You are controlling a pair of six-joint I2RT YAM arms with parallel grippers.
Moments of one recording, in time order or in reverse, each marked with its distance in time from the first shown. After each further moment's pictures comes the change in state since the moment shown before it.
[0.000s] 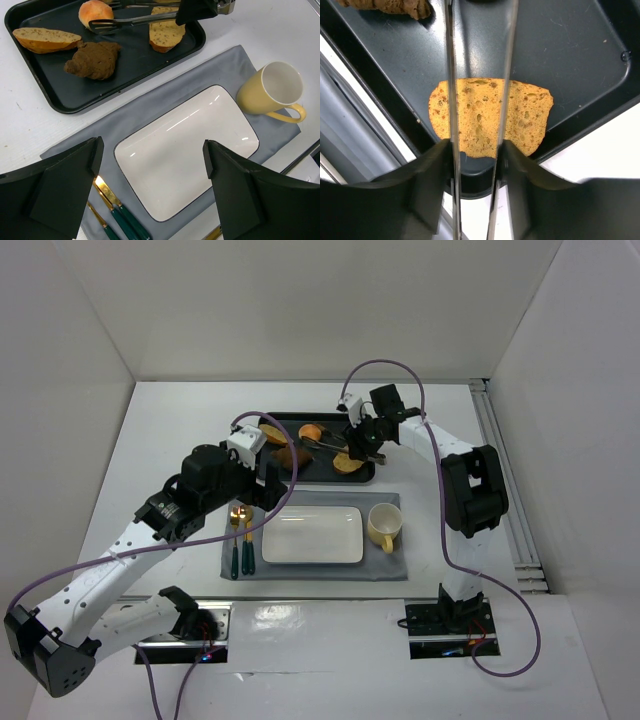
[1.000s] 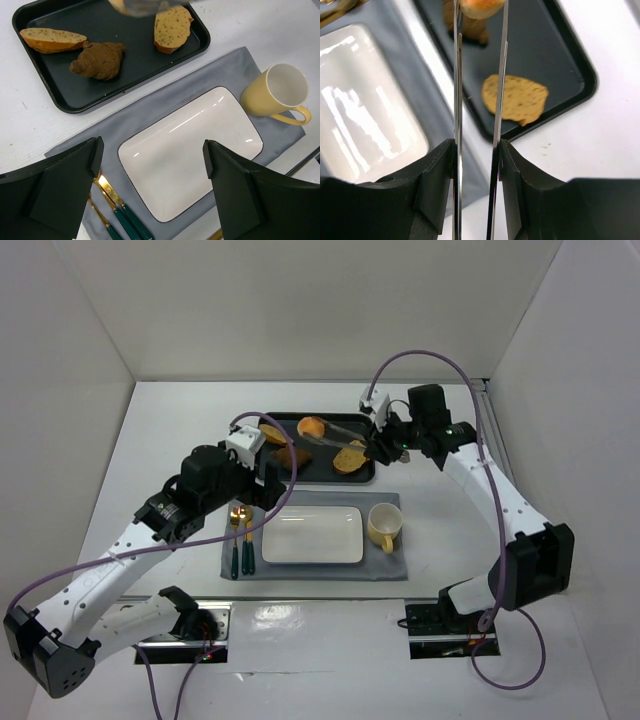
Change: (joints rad) left arm 0.000 -0.004 -0.004 0.001 -0.019 0.003; right arm -0.010 -0.527 -0.179 -0.107 -0.113 -0.085
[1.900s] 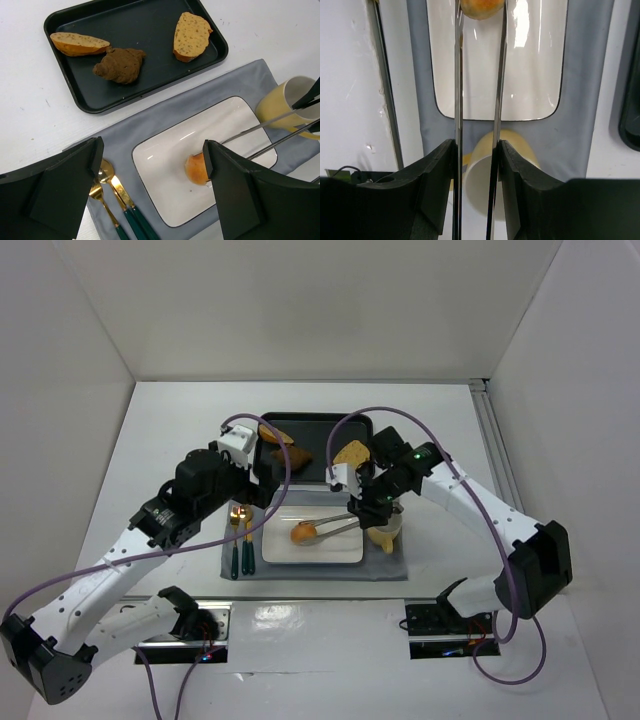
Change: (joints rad) left arm 0.000 -0.045 -0.024 0.015 -0.093 0.000; right arm 0.267 -0.049 -0.114 -0.446 -0.016 -0.286
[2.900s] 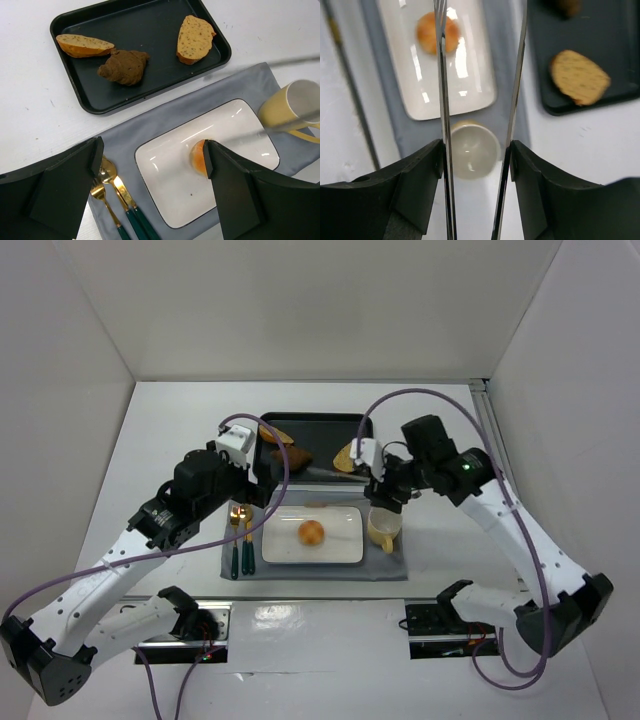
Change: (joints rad) left arm 0.000 -0.008 0.000 0.000 -0.019 0.000; right arm -0.038 -0.198 0.071 0.022 0.086 0.085
